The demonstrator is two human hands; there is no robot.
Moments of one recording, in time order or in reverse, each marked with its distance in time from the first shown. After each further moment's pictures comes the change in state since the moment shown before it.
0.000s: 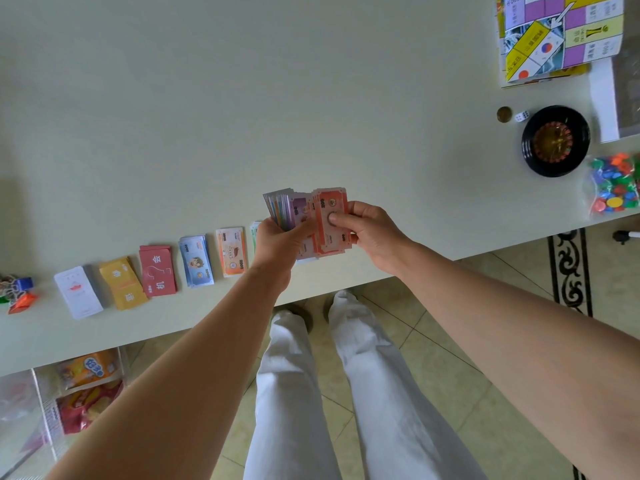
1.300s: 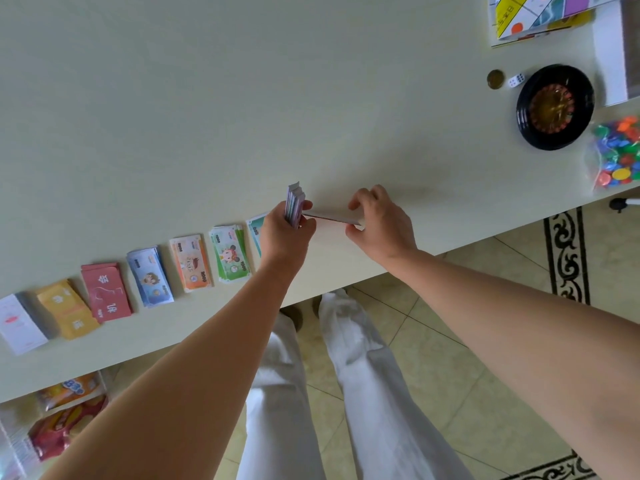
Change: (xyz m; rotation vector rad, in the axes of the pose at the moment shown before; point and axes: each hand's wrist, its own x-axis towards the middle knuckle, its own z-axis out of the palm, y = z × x) left_hand 0.056 -0.045 0.052 0.507 0.047 0.208; right_hand 0.029 0.041 -0.063 -1.194 0.392 -0.315
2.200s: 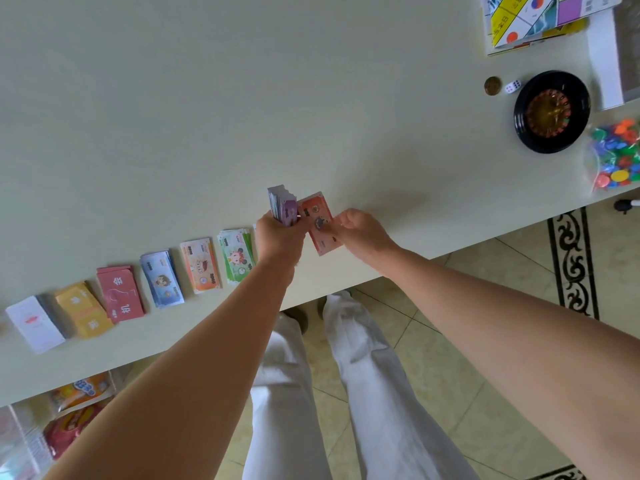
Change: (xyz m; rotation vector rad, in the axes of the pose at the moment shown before) left_hand -0.004 0.015 -0.012 -0.201 0.074 -0.269; right_hand 0.001 -0.029 0.003 0.726 -0.381 0.326
